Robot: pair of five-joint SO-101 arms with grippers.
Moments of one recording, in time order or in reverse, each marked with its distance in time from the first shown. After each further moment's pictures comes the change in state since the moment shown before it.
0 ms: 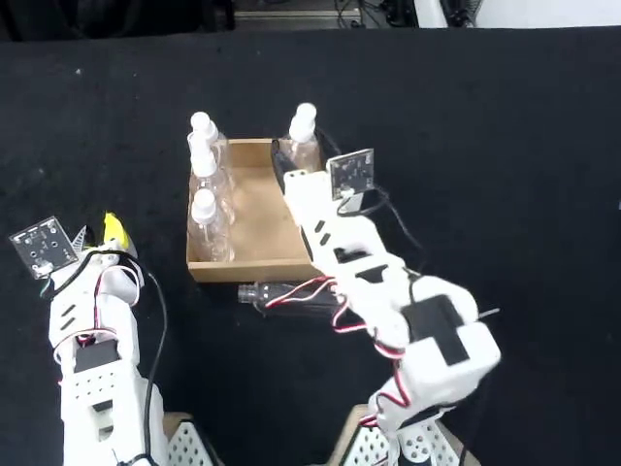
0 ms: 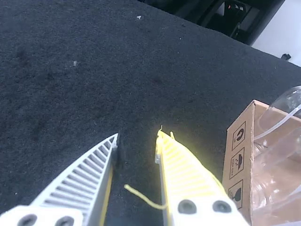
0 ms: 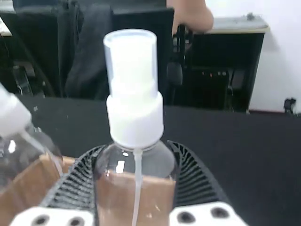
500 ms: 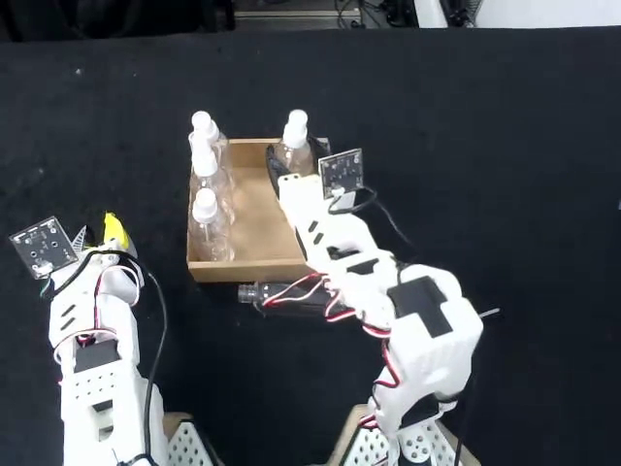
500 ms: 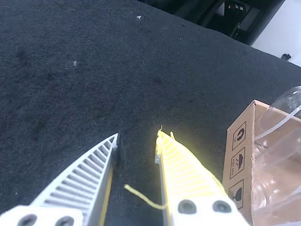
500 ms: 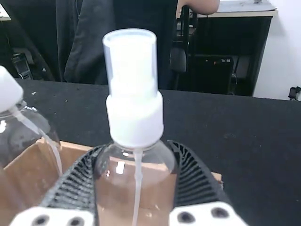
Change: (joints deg) left arm 0.0 0.0 0.0 0.0 0.0; right arm -0.7 7.6 -4.8 -0.7 0.0
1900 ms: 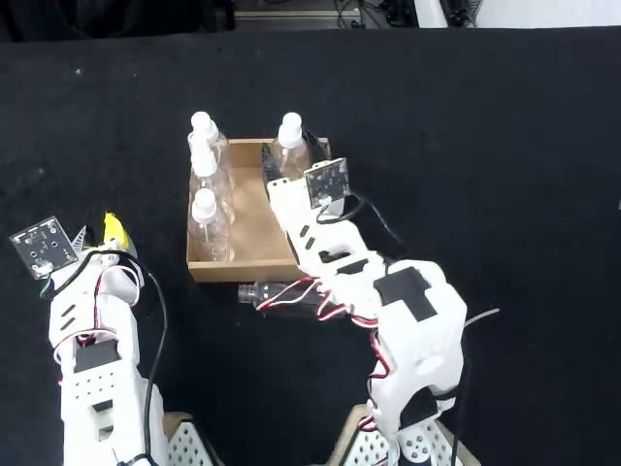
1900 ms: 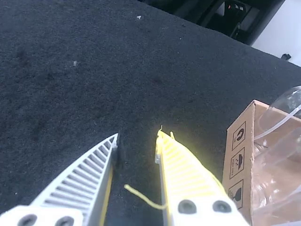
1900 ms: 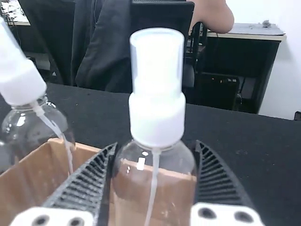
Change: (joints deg) left arm 0.0 0.0 0.0 0.0 0.0; right arm -2.2 4.7 -1.5 -7.2 3.4
